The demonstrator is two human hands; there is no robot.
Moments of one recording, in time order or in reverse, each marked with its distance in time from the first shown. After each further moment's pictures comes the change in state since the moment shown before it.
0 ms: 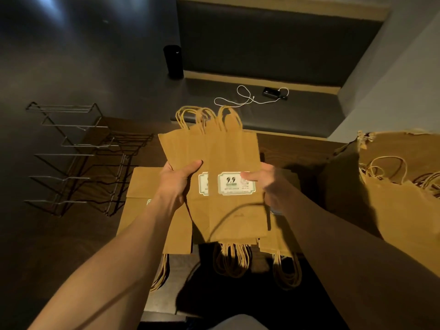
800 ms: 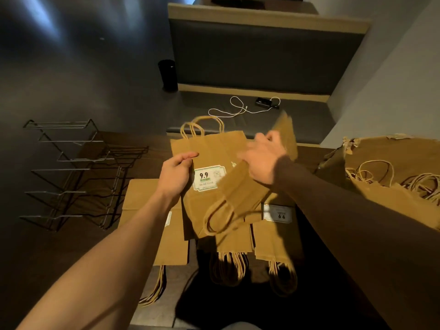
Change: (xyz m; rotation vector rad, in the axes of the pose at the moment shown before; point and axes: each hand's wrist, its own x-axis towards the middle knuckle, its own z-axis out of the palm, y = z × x) left_hand 0.003 0.022 0.020 0.503 -0.063 0.326; right_hand -0.026 -0.080 -0.004 -1.956 0.157 -0.719
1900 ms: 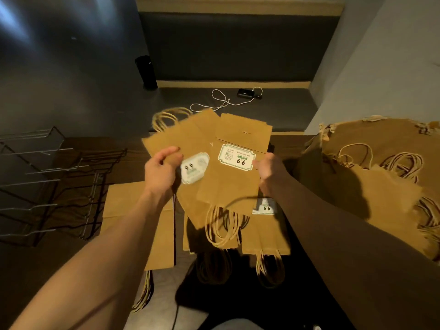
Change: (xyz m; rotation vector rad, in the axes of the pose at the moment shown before) left_hand 0.010 0.000 0.033 -0.317 0.047 -0.137; right_hand -0.017 0.023 0.076 1.746 0.151 1.031
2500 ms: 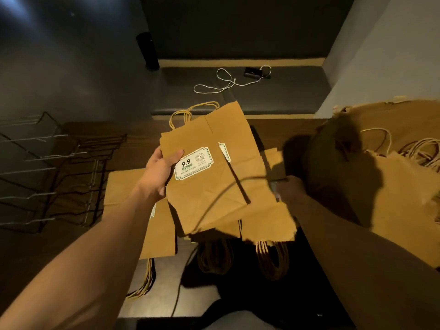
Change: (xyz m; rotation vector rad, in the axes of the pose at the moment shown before) left_hand 0.005 -0.011 -0.018 0.026 -0.103 -0.229; right_hand 0.026 0.087 -0.044 -0.218 0.043 0.258
